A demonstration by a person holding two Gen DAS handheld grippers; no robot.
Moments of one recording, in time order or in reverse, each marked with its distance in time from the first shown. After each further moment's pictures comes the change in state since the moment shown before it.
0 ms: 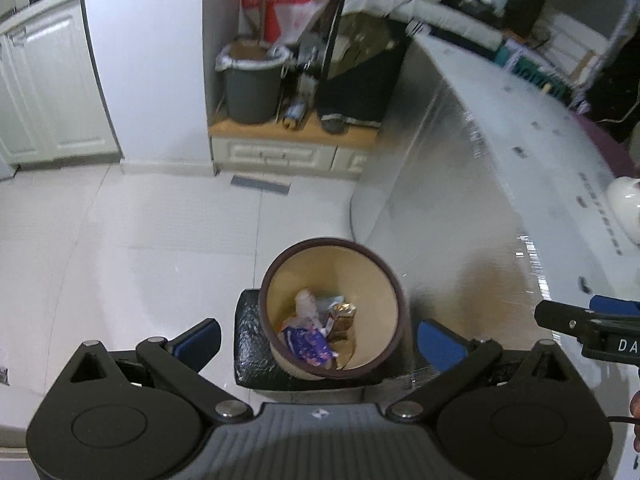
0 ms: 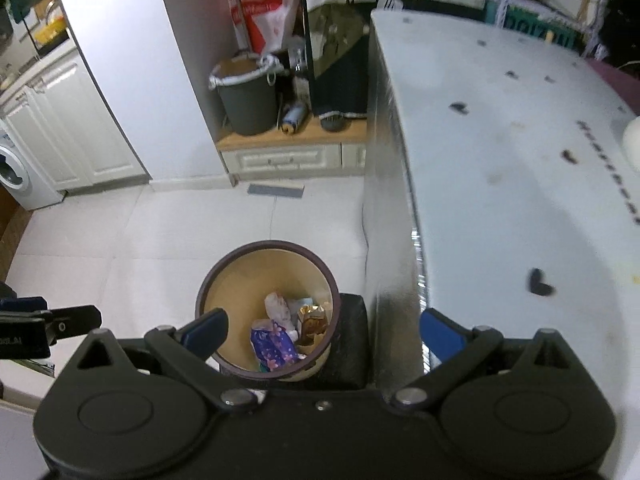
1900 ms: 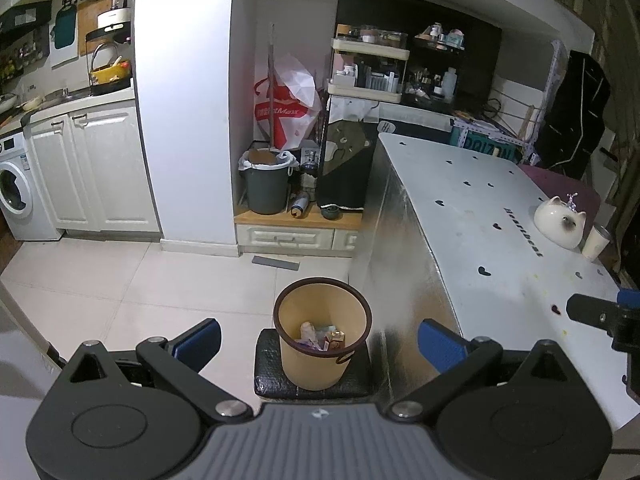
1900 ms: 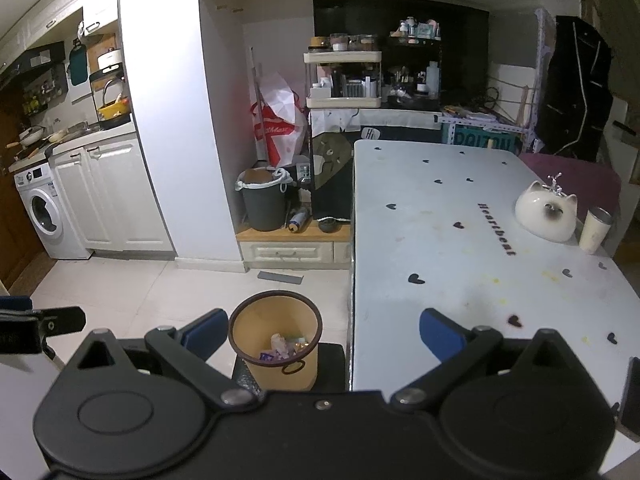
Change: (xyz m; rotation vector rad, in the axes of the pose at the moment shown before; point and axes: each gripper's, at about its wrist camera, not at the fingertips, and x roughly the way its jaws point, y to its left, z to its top) left arm -0.249 -0.066 -0.167 0.042 -0.312 0.064; right arm -0.270 -0.019 -0.149 -0.044 -0.343 -0.002
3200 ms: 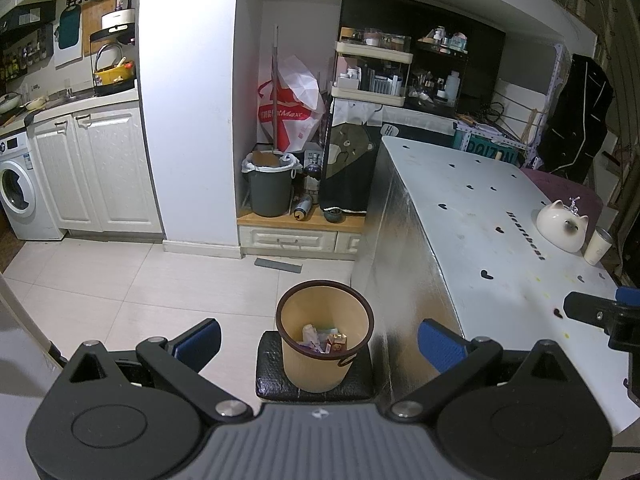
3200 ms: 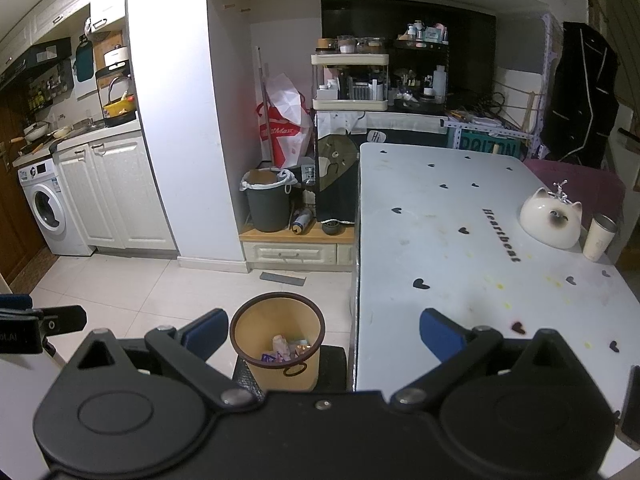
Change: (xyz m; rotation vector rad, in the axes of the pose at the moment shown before) left arm -0.001 0.002 -0.001 -0.005 -0.006 0.004; right arm 0.003 0.003 0.004 -0.022 -0.005 0.005
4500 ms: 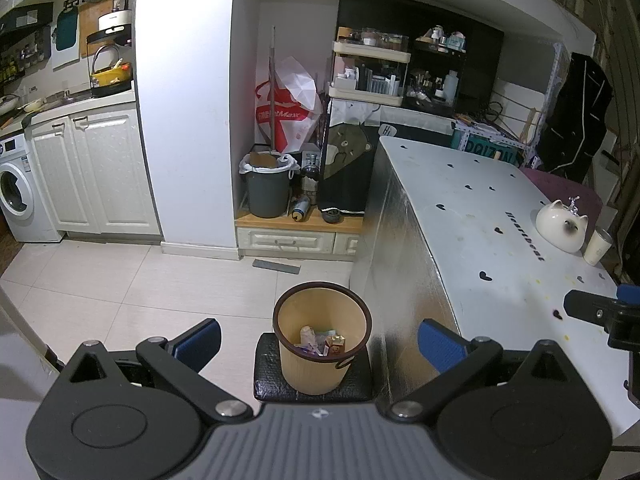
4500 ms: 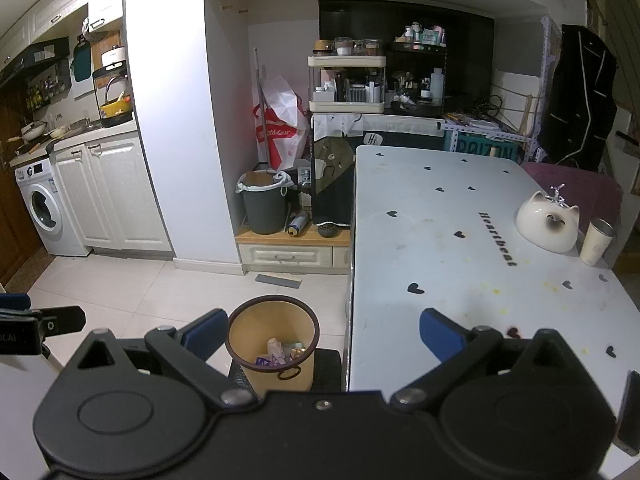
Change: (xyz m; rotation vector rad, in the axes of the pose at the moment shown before) left arm 0.004 0.006 0.012 -0.002 -0.001 -0.001; right arm 0.001 -0.004 0.006 -0.003 -0.004 -0.005
